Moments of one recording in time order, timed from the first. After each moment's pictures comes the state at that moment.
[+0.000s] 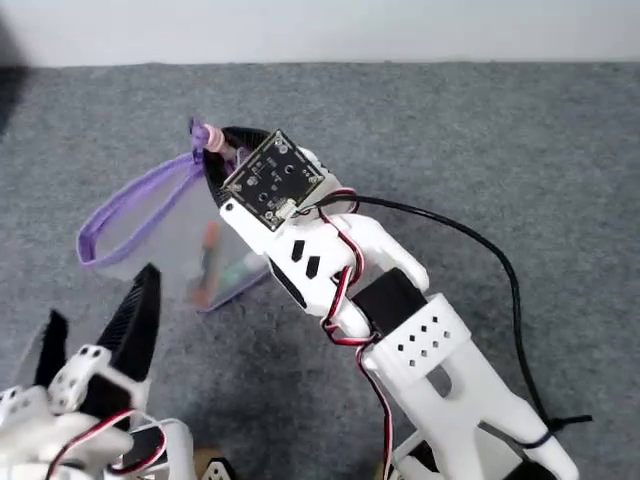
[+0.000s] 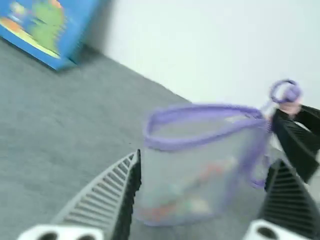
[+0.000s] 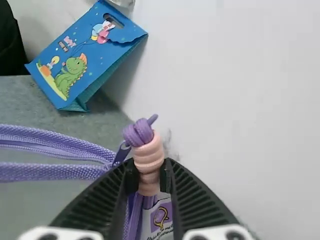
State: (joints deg) left arm -23.9 -81.5 15.6 99.4 23.6; right arm -41.5 -31.7 22.8 23.3 19.8
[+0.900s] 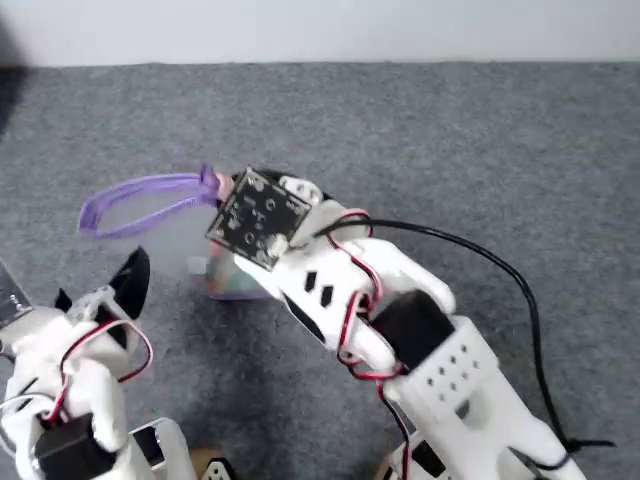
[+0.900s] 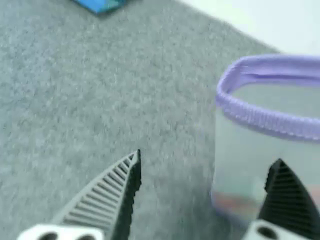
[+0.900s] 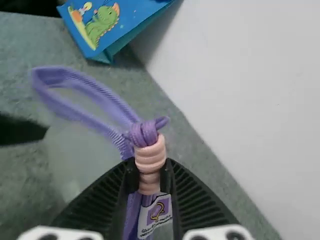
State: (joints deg) left arm -29.3 -81.9 52.4 76.2 15.8; right arm -44.5 -39.2 19.0 47.5 26.0
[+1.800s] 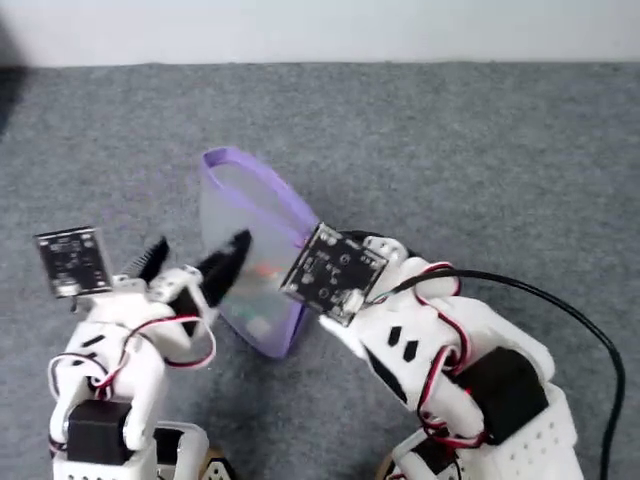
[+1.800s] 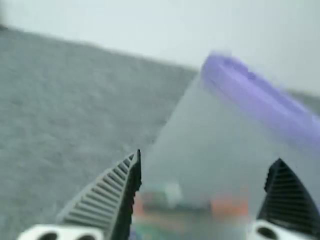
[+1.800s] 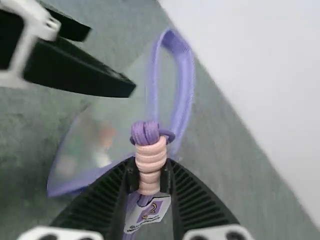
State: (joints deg) left arm 1.3 -81.5 57.6 64.7 20.2; right arm -36.0 -54.6 19.0 77.5 31.1
